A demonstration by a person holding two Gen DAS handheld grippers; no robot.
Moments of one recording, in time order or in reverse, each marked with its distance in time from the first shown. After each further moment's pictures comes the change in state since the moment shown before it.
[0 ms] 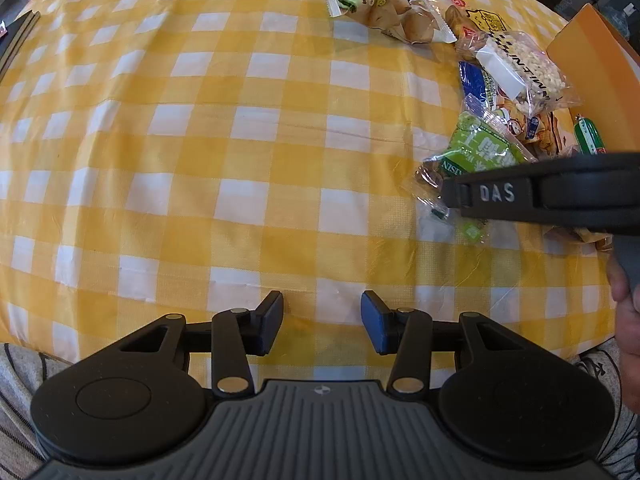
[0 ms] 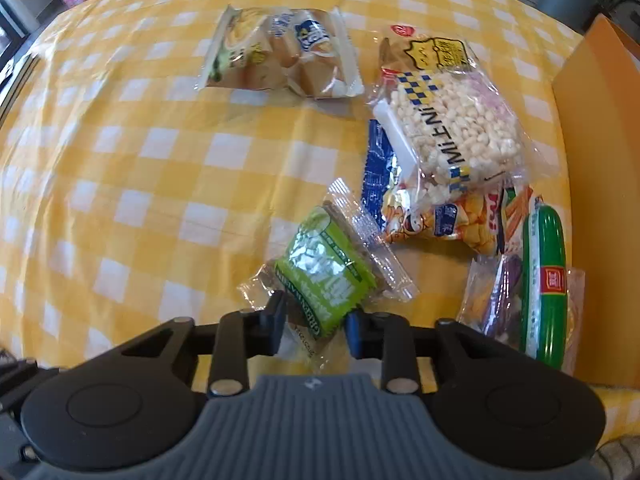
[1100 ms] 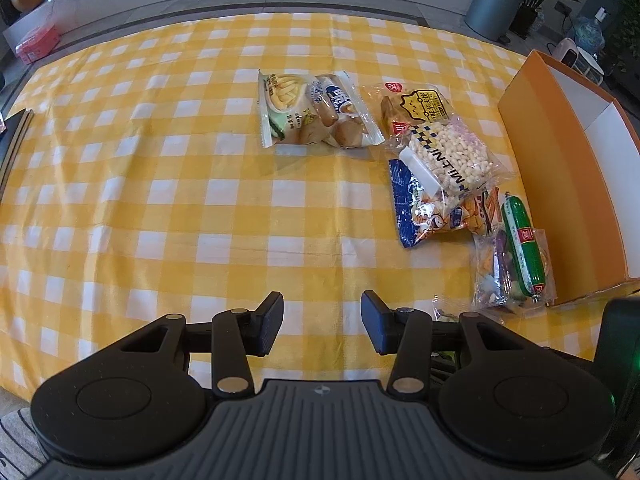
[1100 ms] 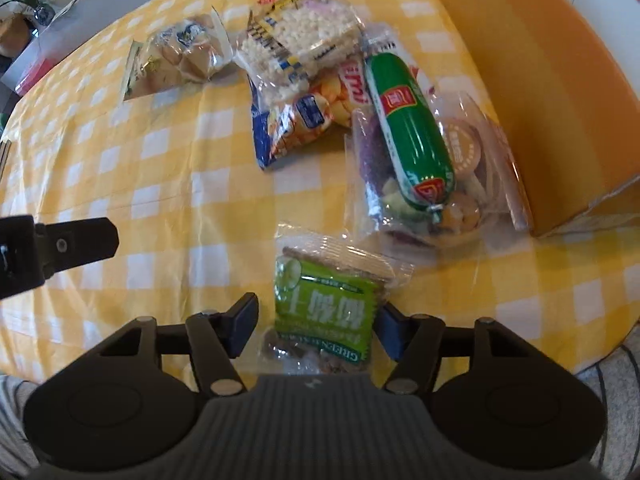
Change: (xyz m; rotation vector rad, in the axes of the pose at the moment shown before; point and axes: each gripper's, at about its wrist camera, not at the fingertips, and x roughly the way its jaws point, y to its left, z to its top) left arm -0.055 -0.049 0.042 0.080 -0.160 0.025; right arm -0.035 -0.078 -0.086 0.320 -0.051 0.033
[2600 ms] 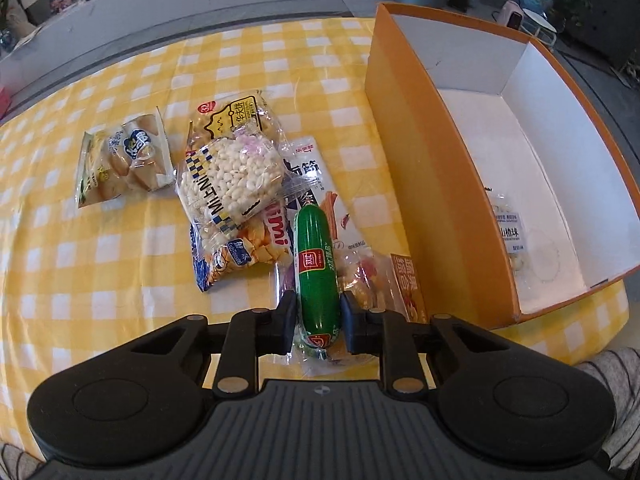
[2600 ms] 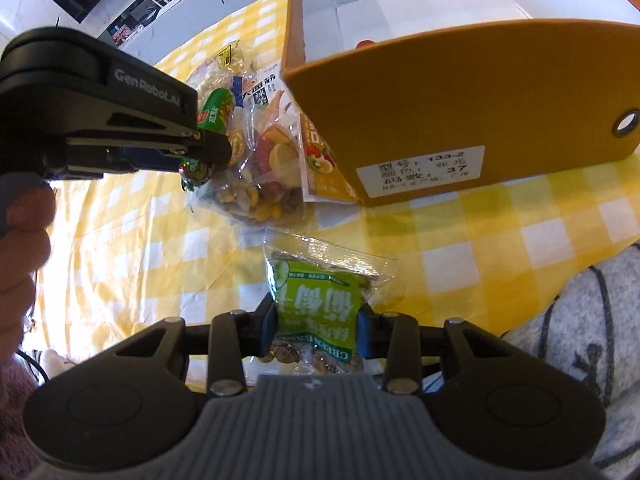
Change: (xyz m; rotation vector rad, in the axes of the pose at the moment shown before) left arm 0.037 -0.173 0.008 0.162 -0.035 -0.021; right arm -0.033 -0.151 -0.039 0.107 -0.097 0.235
